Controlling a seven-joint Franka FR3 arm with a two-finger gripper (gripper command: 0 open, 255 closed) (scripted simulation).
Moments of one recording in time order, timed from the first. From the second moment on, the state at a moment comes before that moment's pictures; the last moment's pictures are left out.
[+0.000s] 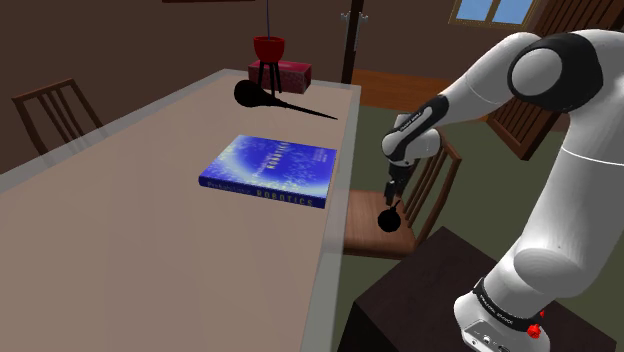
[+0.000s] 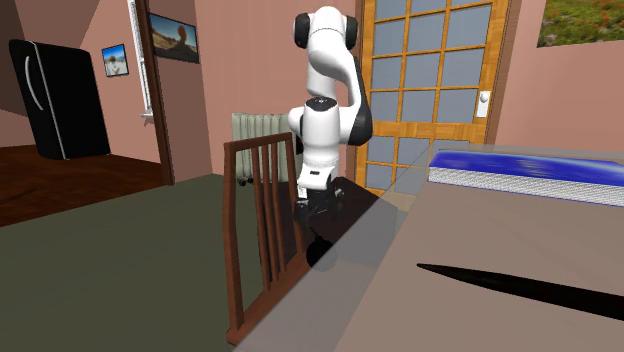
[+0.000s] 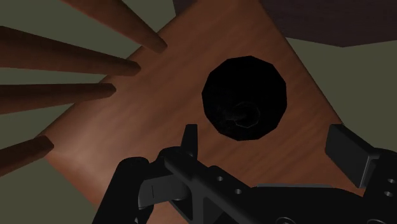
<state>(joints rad) 0.00 0.22 -0.32 -2.40 0.12 2.41 -0.60</state>
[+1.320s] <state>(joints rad) -0.01 0.27 -0.31 -2.40 0.15 2.46 -0.62</state>
